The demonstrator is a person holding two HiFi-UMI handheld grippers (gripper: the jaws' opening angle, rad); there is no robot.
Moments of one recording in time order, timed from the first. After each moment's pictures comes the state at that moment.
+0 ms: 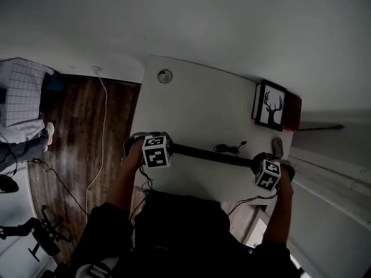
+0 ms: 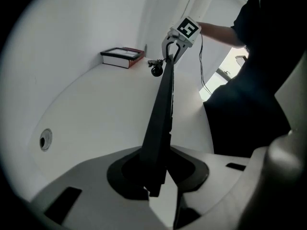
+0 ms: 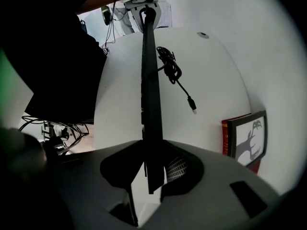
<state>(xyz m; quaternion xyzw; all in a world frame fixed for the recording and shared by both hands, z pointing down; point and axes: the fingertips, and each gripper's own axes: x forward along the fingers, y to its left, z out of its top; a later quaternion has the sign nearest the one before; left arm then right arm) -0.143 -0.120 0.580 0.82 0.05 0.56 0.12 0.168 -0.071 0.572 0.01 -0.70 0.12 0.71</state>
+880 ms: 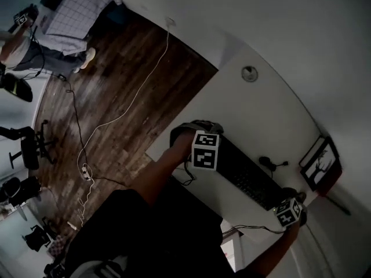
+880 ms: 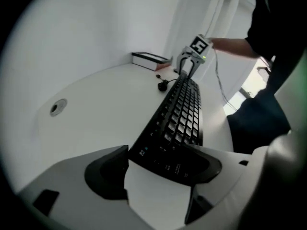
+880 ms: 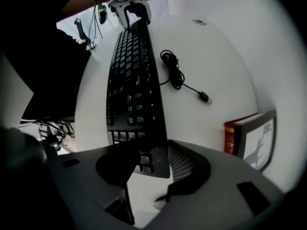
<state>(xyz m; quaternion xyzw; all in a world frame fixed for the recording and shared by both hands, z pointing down) -0.150 -0.146 0.624 0.84 -0.09 0.50 0.18 0.175 -0.105 0.628 0.01 -0.67 0.12 0.73</state>
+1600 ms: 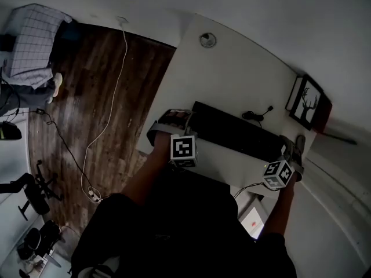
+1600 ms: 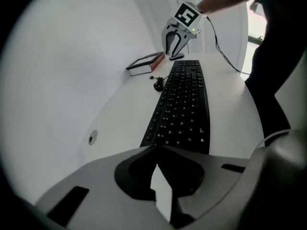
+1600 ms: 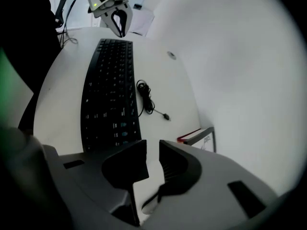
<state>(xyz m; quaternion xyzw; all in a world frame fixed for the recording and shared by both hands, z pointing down) -0.168 -0.128 0.607 0.80 -0.20 0.56 -0.06 0.132 -0.144 0.576 0.26 -0.68 -0.09 0.68</state>
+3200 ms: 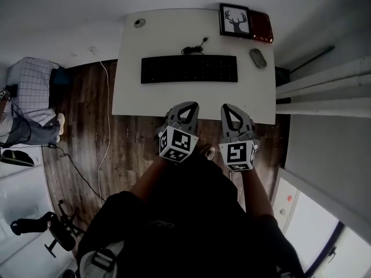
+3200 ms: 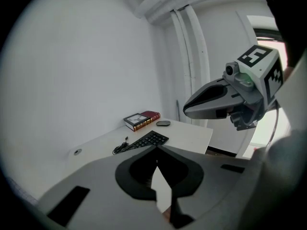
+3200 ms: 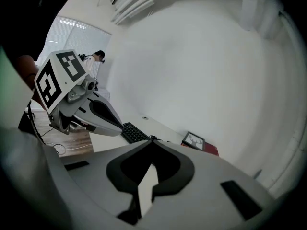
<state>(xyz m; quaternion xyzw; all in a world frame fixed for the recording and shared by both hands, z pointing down) 0.032 0.090 0.461 0.89 -0.34 0.30 0.02 0.113 0.109 0.434 0.52 -0.81 -0.02 0.27</state>
